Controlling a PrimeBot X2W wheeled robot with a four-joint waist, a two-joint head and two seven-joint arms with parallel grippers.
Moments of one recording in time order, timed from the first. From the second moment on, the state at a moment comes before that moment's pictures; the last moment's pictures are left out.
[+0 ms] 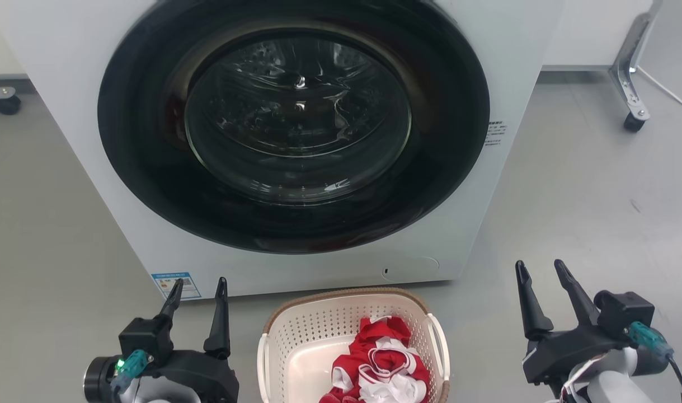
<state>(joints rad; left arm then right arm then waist) -0.22 0.13 -0.27 0.45 -0.41 0.07 -0.25 -0.28 -0.23 0.36 0.45 0.49 -0.03 -0.26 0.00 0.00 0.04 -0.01</state>
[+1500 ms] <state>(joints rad) 0.00 0.13 -0.23 0.12 -0.35 0.12 -0.21 -0.07 -0.24 0.32 0.17 0.40 -0.07 -0.26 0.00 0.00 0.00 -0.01</state>
